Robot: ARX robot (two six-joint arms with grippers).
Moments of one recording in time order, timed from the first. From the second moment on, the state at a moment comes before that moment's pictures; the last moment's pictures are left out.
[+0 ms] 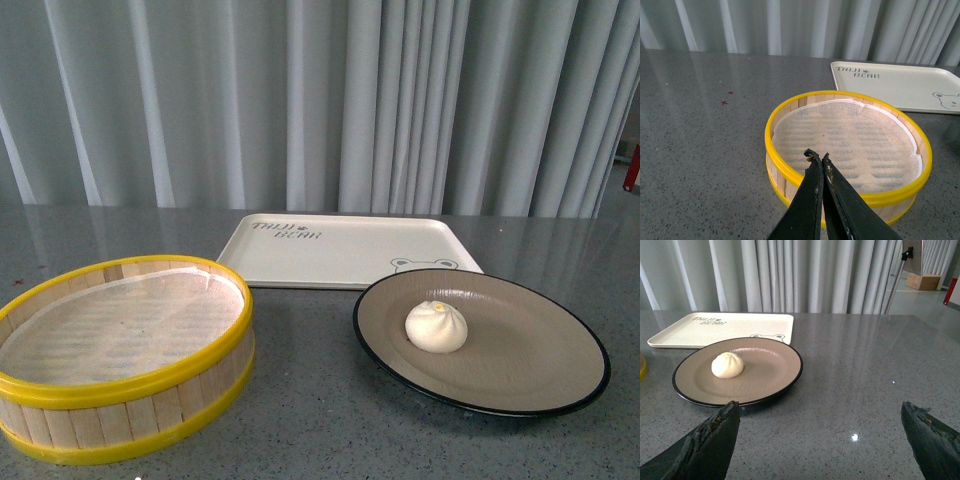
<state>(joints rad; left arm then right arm) -0.09 1.00 0.13 0.85 -0.09 -0.01 0.00 0.00 0.01 0.00 0.00 -0.01</state>
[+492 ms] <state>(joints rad) 0.00 0.69 0.03 0.68 0.00 -0.01 0.00 0.00 0.01 0.00 0.00 -0.01</state>
